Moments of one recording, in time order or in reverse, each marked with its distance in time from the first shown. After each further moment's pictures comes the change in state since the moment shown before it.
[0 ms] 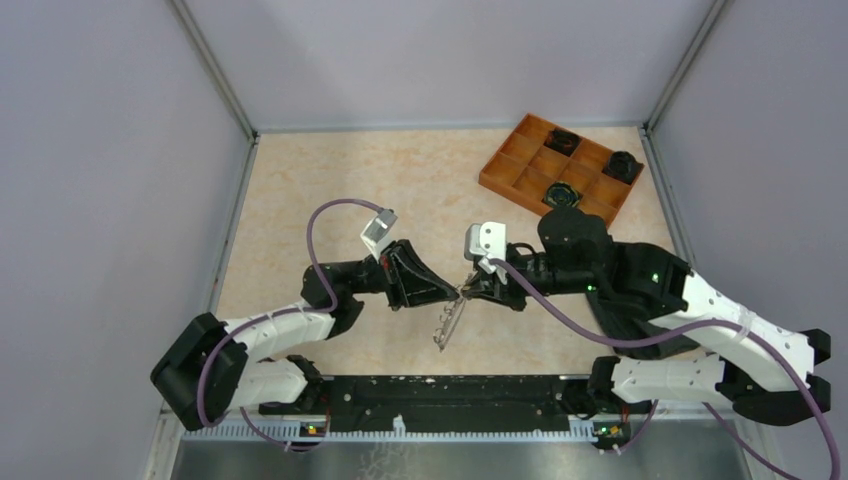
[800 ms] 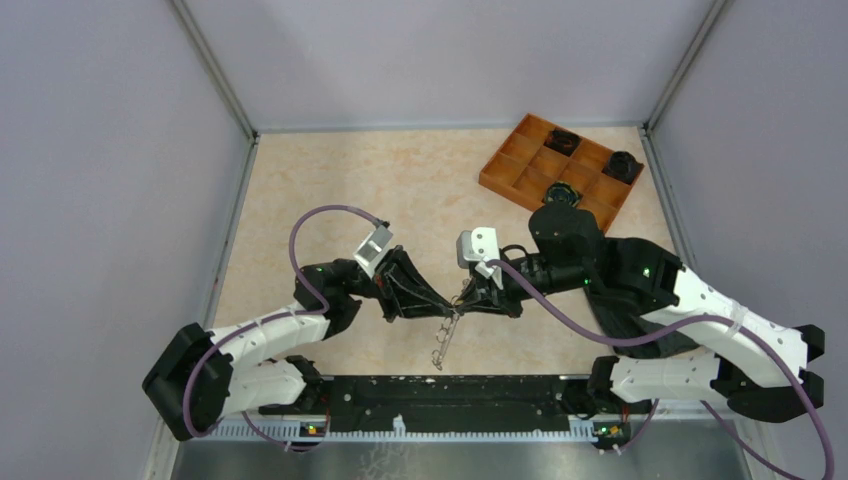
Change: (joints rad) left arm -0.024 -0.062 0.033 -0.036 0.153 0.174; right arm -0.006 0.041 0.023 -0.010 -0.167 -0.002
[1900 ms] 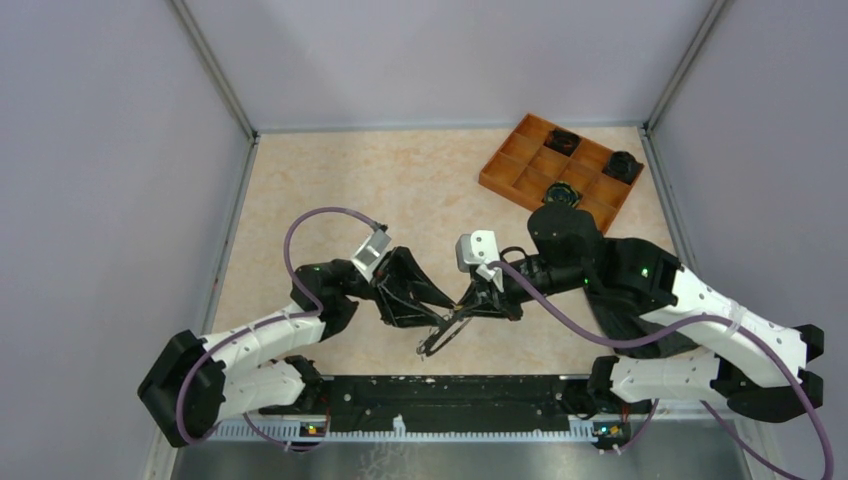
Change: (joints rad) left arm 0.005 -0.046 0.000 -0.074 0.028 0.059; right arm -0.001 0.000 -0.006 0.004 -0.052 0.000
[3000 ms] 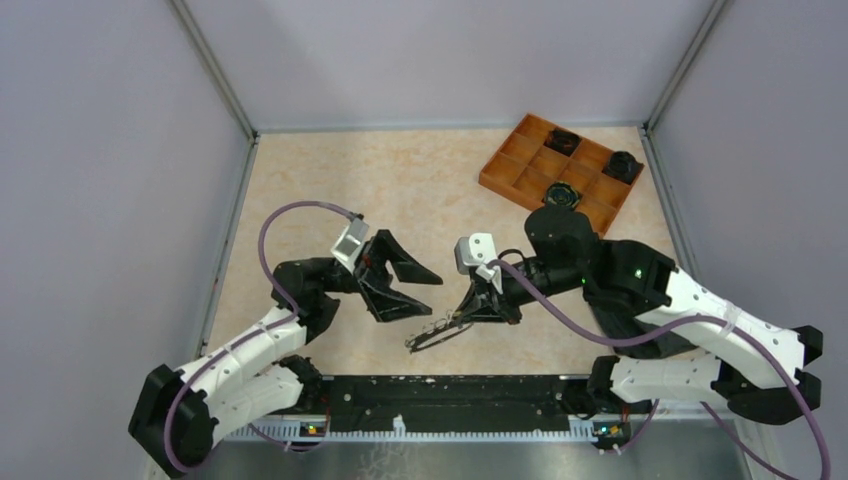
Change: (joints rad) left arm 0.172 -0.167 0.000 -0.217 -0.016 0.032; right arm -0.019 -0.012 -0.051 0.031 -0.070 0.027
